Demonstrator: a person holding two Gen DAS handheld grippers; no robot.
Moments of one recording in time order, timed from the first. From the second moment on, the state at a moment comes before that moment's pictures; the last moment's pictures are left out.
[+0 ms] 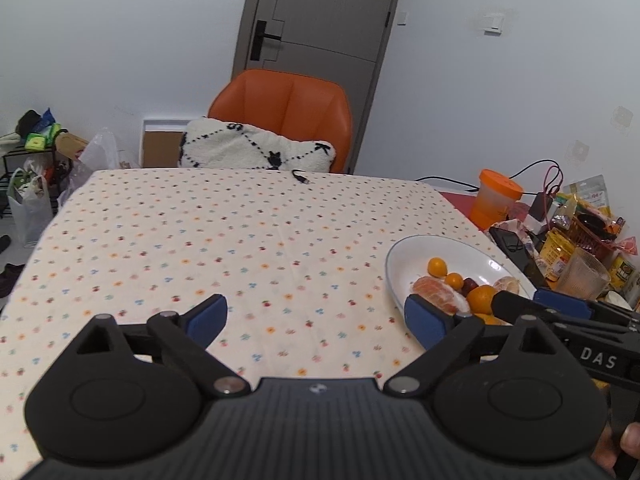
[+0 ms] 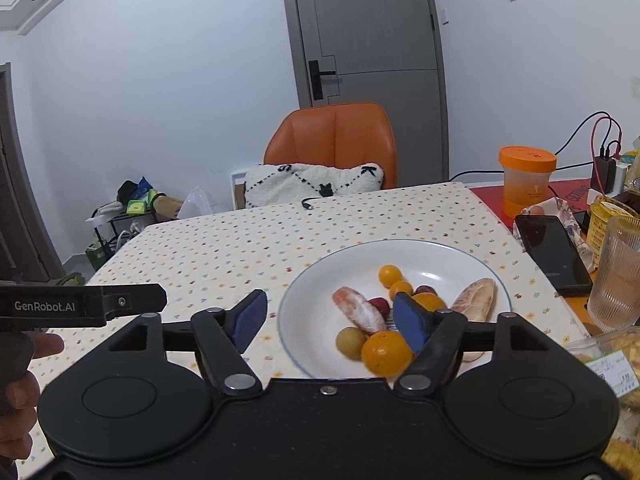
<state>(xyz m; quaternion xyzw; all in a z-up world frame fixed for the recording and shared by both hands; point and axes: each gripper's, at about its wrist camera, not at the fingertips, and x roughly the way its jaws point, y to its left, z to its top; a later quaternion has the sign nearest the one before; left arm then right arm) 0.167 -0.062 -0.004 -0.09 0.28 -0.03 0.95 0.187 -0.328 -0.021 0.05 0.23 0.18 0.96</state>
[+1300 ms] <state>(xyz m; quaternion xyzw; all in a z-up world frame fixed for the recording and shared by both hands) 0.055 -0.030 0.042 -0.04 0.25 0.01 0.97 0.088 -0.322 0.025 0.06 0.21 0.23 0.95</state>
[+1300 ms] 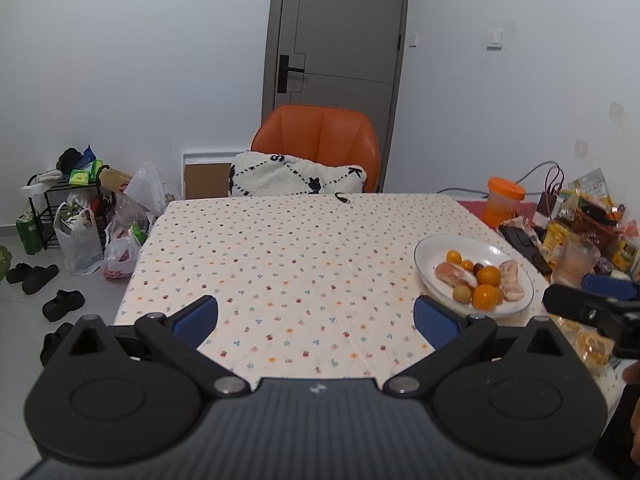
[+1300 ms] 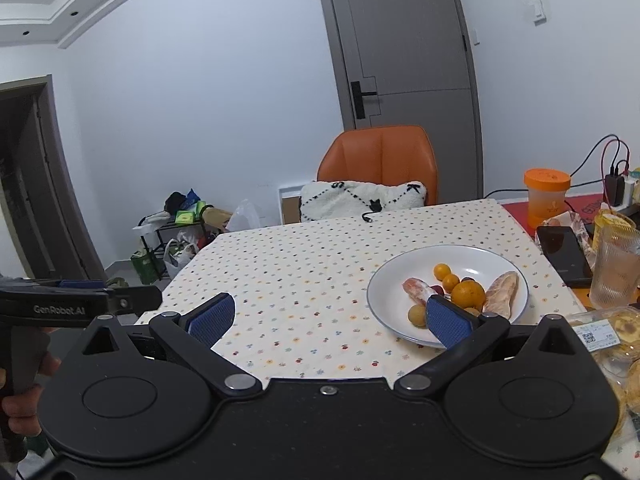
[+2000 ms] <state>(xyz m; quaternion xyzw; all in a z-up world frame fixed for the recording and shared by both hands) 0.031 -0.031 0.037 -0.02 0.26 0.01 0.97 0.054 -0.323 0.026 0.06 0.21 0.24 0.94</state>
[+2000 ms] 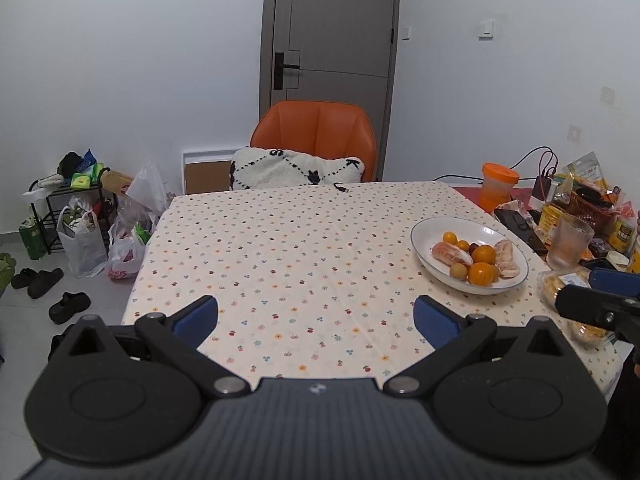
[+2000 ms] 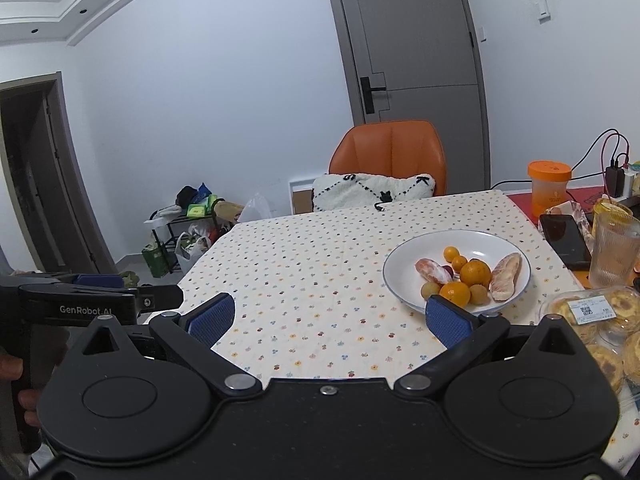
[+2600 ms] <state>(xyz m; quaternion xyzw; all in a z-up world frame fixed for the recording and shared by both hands) 0.033 -0.032 0.032 -0.03 0.27 0.01 0.96 0.055 -0.323 0.022 0.06 0.22 0.23 0.95</state>
